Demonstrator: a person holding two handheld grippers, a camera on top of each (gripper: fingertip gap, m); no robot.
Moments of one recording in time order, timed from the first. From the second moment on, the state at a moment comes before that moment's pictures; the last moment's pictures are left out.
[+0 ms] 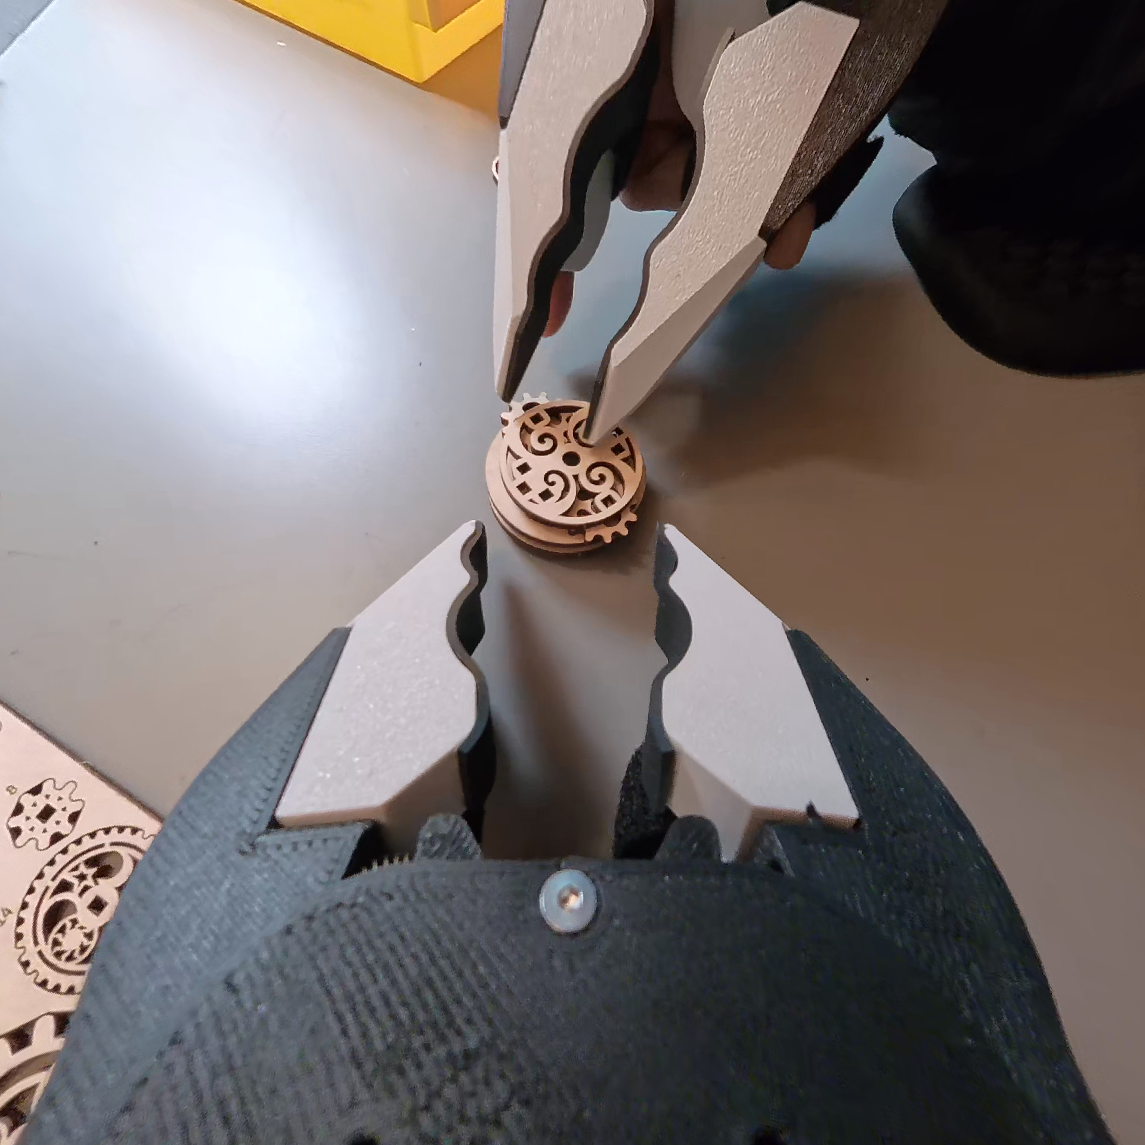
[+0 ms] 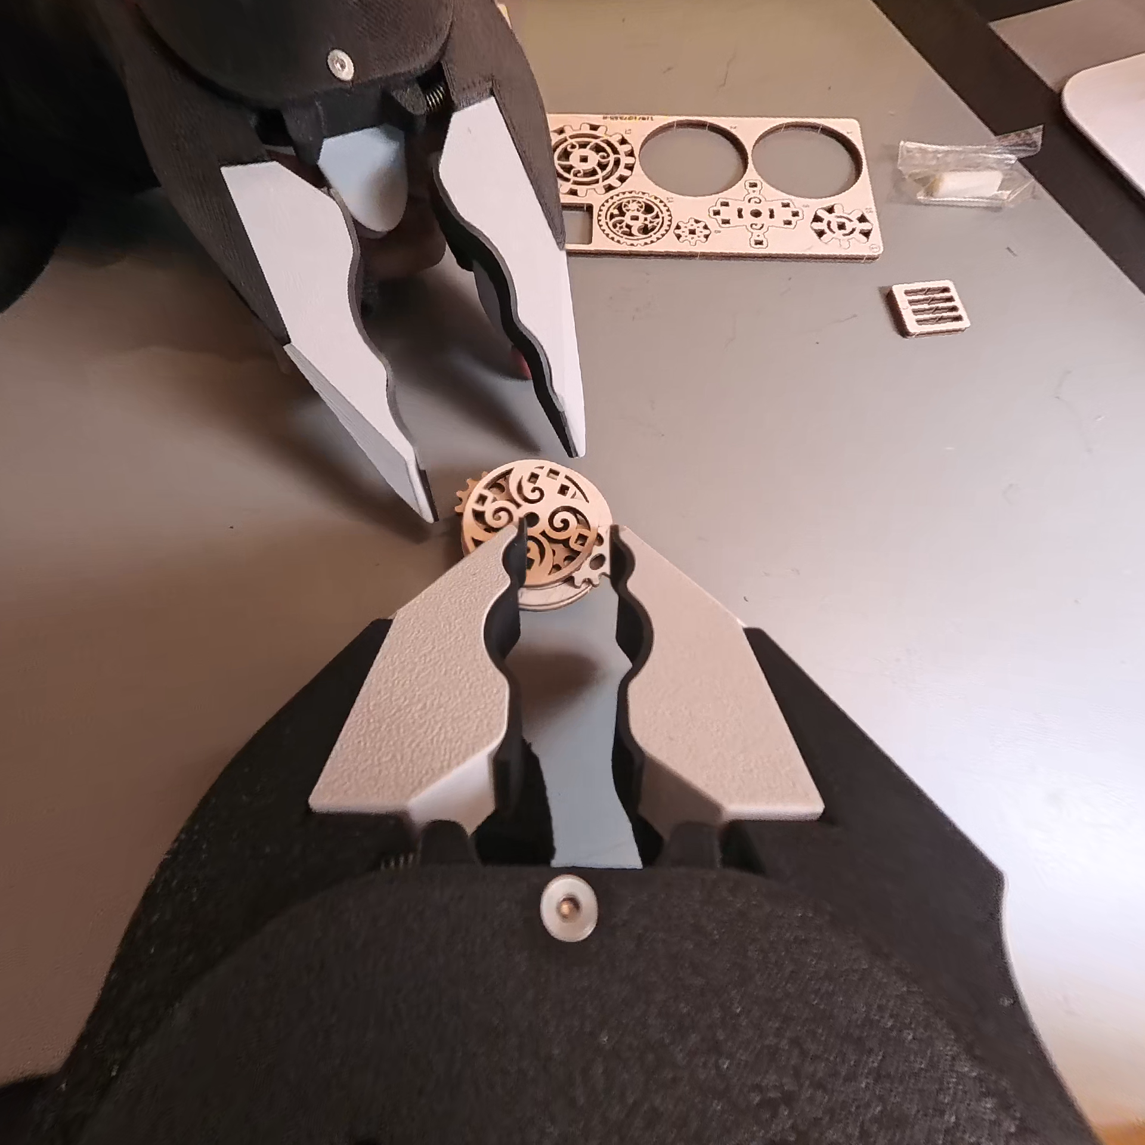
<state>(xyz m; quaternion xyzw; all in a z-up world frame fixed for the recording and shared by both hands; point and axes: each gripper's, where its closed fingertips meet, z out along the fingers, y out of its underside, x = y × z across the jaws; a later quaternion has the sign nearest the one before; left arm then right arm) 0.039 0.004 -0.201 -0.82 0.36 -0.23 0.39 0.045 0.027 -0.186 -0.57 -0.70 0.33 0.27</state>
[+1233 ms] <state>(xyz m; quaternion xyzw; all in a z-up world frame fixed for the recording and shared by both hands) 0.036 0.009 -0.204 -0.82 0.36 -0.19 0.40 0.044 0.023 -0.189 -0.57 -0.70 0.34 0.25</state>
